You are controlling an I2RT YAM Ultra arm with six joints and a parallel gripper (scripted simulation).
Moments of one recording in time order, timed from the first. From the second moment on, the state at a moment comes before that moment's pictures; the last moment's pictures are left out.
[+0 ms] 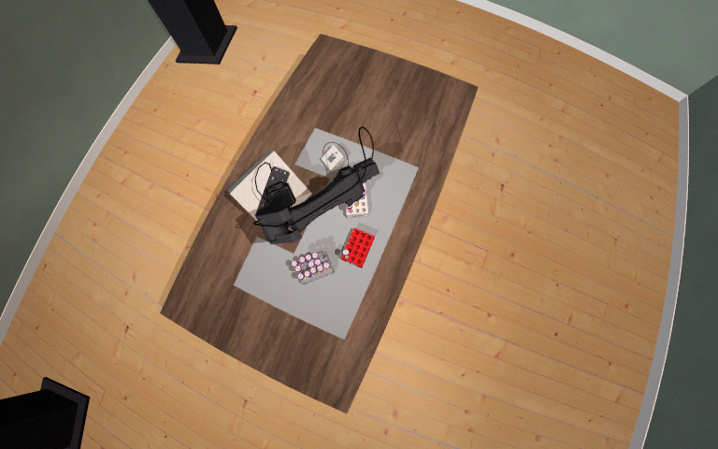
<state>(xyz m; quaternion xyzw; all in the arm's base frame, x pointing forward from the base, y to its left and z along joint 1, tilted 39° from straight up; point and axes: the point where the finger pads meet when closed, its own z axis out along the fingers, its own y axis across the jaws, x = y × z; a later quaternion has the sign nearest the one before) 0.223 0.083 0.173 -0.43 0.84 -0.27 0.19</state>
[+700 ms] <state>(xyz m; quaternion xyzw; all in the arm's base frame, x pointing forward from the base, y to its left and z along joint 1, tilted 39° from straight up) 0.216 0.118 0.155 -0.45 0.83 -0.27 0.18</state>
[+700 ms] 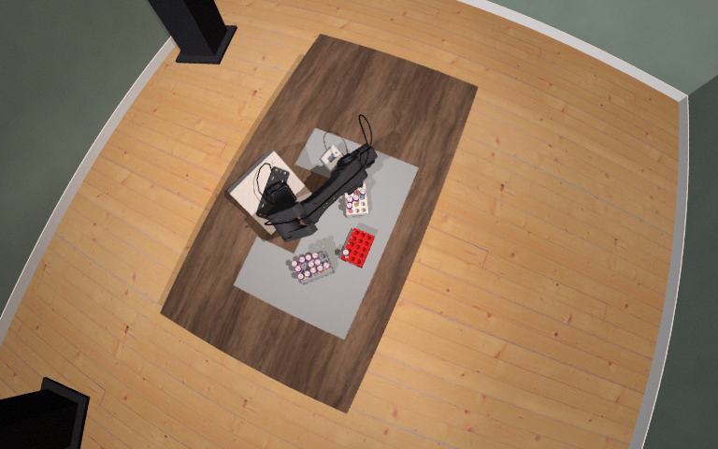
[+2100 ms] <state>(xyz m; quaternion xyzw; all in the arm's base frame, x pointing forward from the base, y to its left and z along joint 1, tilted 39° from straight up) 0.213 0.138 0.147 -0.43 0.84 -0.27 0.19</state>
